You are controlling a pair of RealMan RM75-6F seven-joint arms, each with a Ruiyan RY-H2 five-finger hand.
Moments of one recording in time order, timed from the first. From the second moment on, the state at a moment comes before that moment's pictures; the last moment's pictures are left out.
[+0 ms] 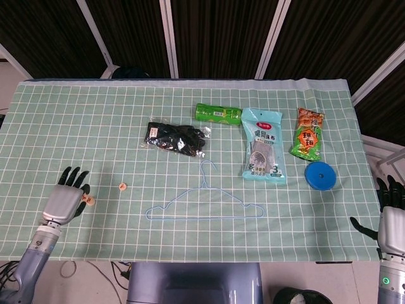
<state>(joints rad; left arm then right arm) -0.40 -1.36 0.05 -1.46 1.32 1.24 0.43 0.03 -1.23 0.18 -1.65 -1.29 1.58 -0.26</state>
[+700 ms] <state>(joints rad) -0.39 -1.40 0.02 -1.41 1.33 1.20 0.43 0.03 -1.23 0.17 -1.63 -1.34 1.58 -0.22</state>
